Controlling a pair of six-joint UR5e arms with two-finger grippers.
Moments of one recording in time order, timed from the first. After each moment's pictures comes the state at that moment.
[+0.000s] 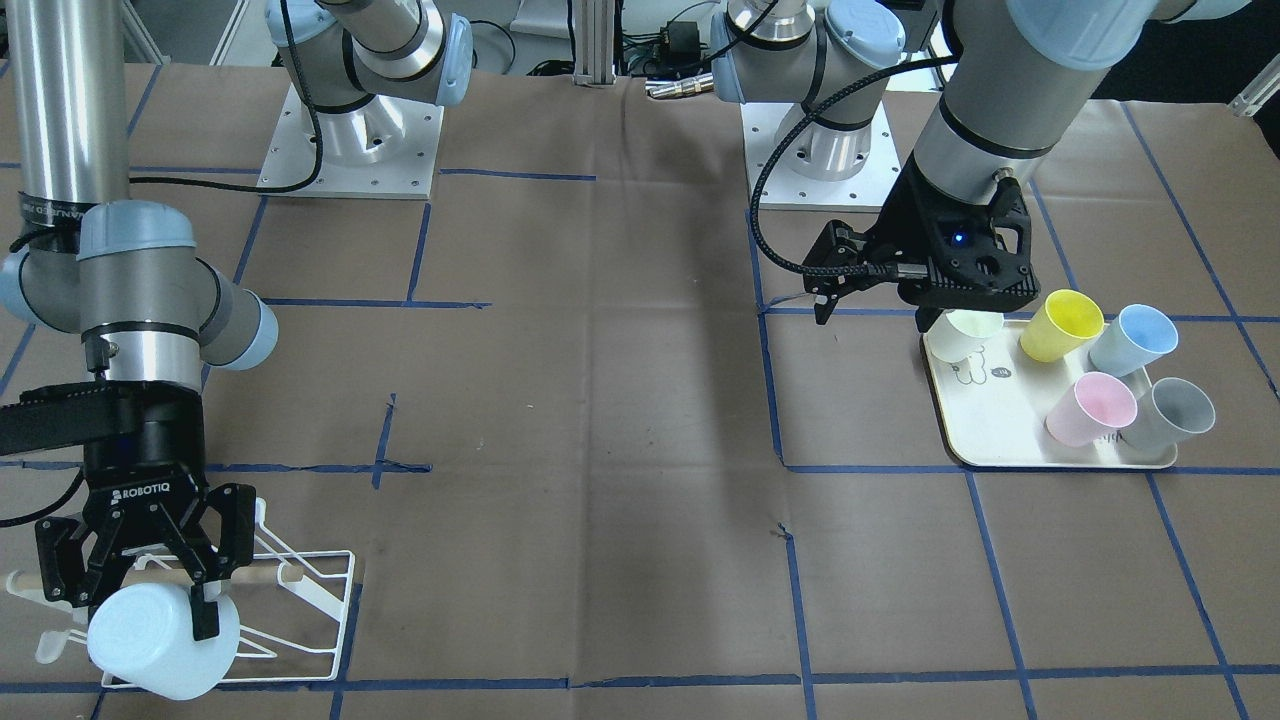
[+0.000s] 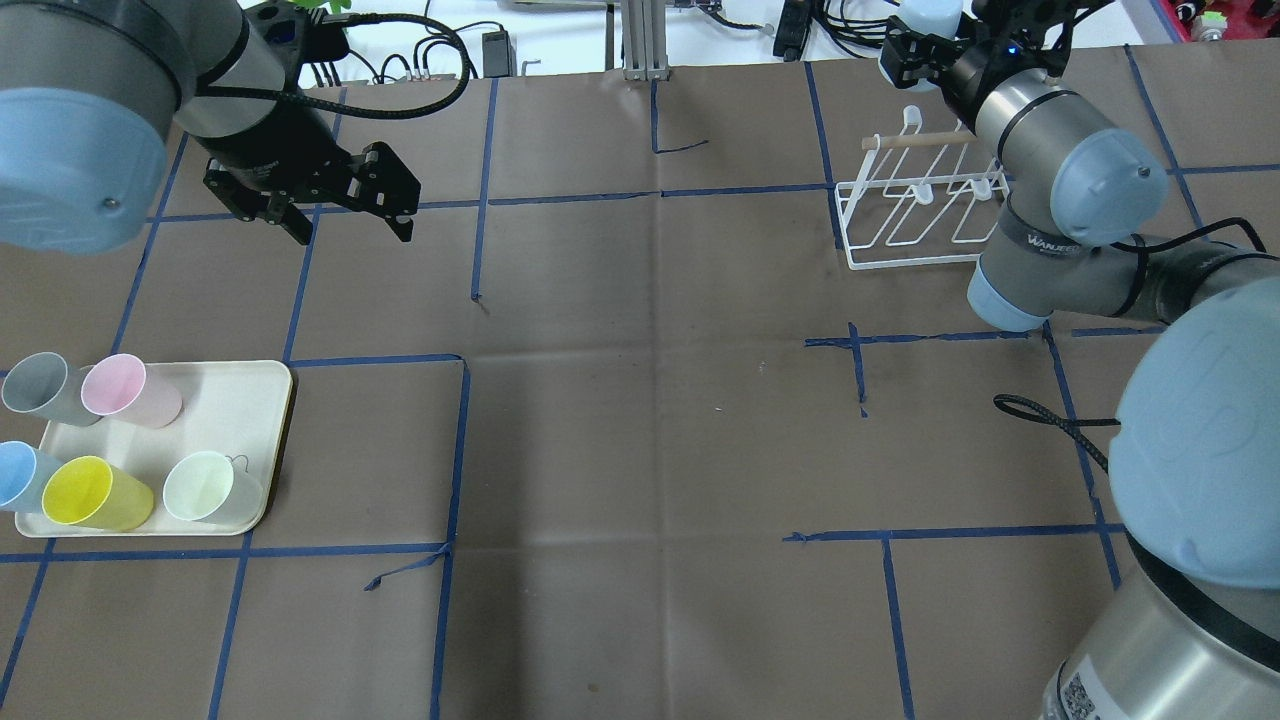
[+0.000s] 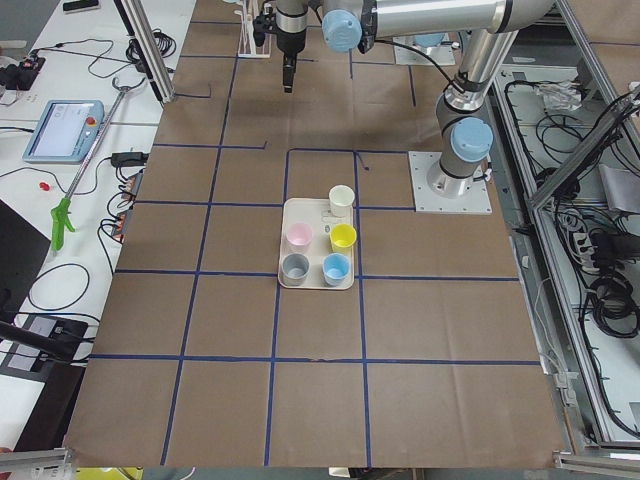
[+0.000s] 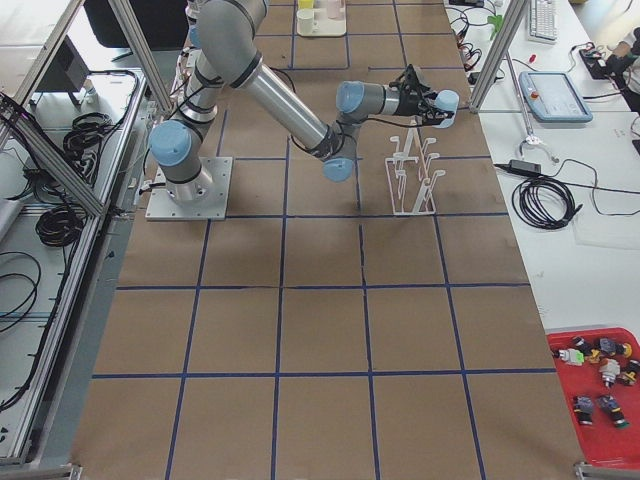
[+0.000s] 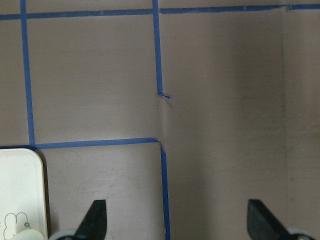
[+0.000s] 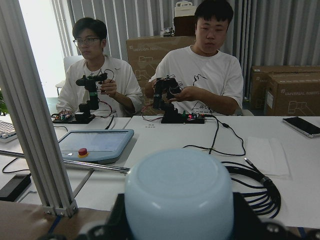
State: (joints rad) left arm -1.53 -1.63 -1.59 -1.46 1.52 0.08; right arm 1.37 -1.01 1.83 -3.68 -1.18 -0.04
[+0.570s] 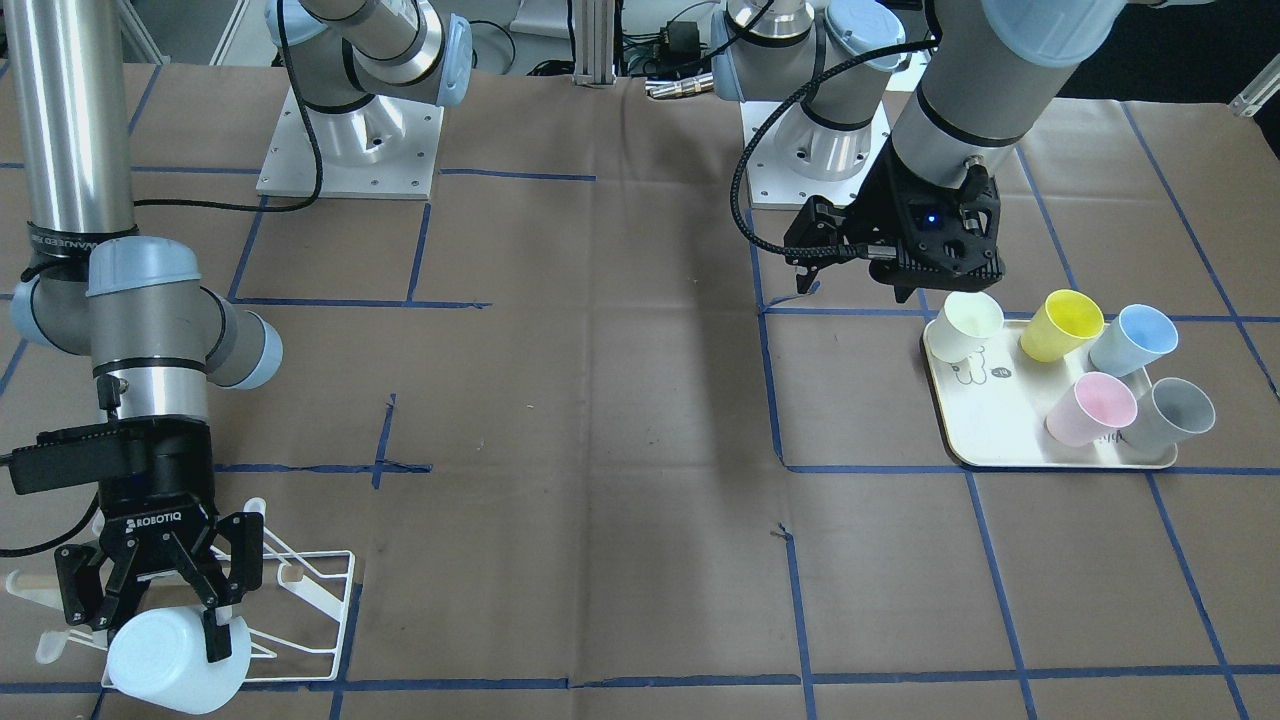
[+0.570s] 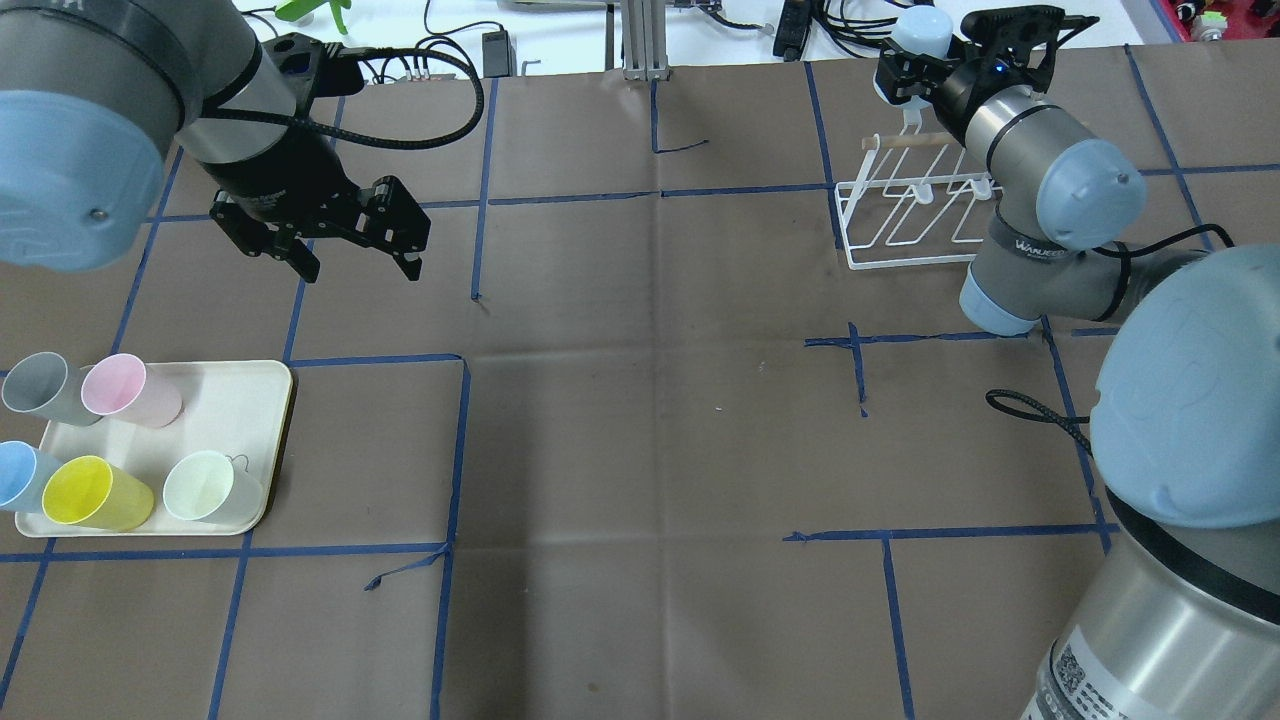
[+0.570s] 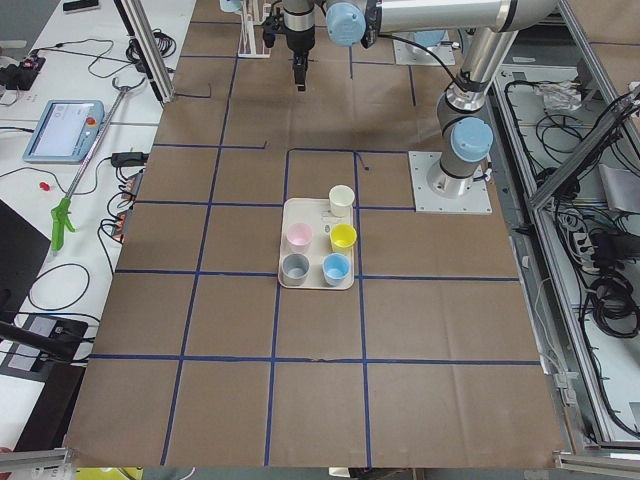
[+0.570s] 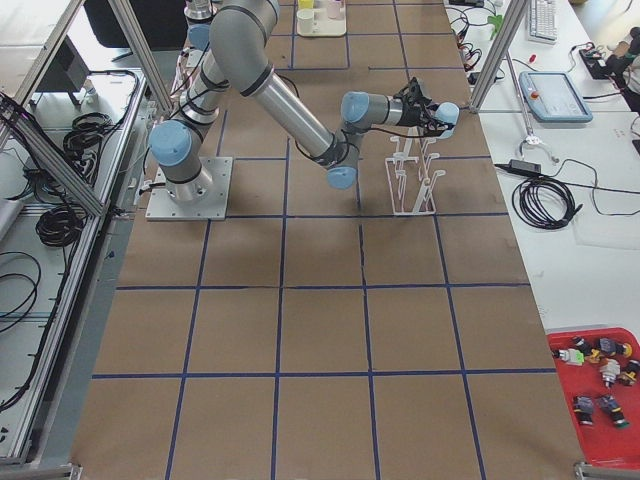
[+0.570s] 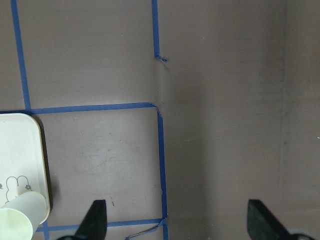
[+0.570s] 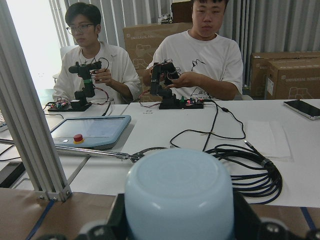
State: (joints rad) left arm -1.55 -1.57 -1.66 -1.52 1.53 0.08; right arm 1.37 -0.97 1.83 -3.68 -1.18 -0.03
